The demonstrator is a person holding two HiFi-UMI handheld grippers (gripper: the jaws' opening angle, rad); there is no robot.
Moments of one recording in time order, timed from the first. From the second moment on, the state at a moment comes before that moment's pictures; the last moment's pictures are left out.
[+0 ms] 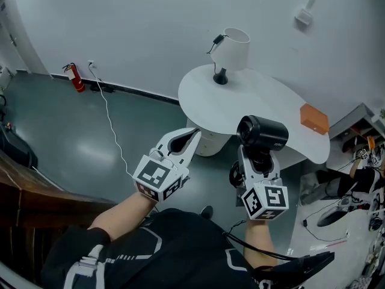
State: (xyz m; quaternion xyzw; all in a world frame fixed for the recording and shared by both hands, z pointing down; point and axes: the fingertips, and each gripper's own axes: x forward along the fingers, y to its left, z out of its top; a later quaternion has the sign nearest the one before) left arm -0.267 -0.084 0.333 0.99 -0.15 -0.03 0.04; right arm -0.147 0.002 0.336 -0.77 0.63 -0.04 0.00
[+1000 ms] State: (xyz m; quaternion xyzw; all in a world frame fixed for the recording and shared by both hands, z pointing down) left arm -0.059 -0.020 0.331 0.99 -0.15 0.00 0.02; right arm 0.059 0.066 0.351 -0.76 0.64 -0.07 0.02
